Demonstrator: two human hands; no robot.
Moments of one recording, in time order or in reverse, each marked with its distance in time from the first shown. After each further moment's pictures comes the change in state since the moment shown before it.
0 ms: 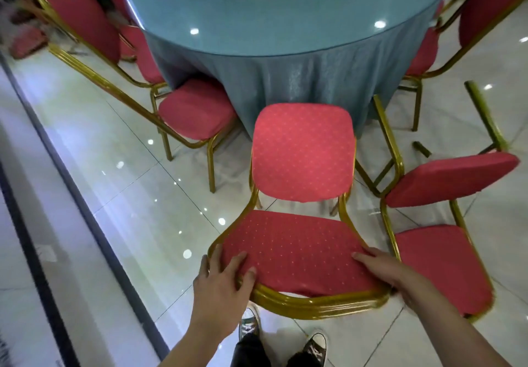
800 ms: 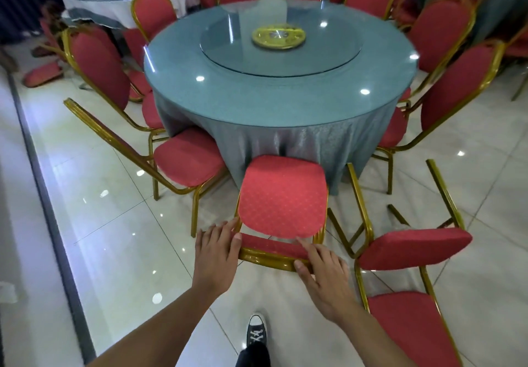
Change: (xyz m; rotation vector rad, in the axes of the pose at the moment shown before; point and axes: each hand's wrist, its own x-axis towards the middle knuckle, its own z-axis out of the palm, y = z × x) left_hand 0.114 0.101 -0.060 -0.057 0.375 0.256; right_hand -0.066 -0.096 -0.037 -0.489 0.451 -0.853
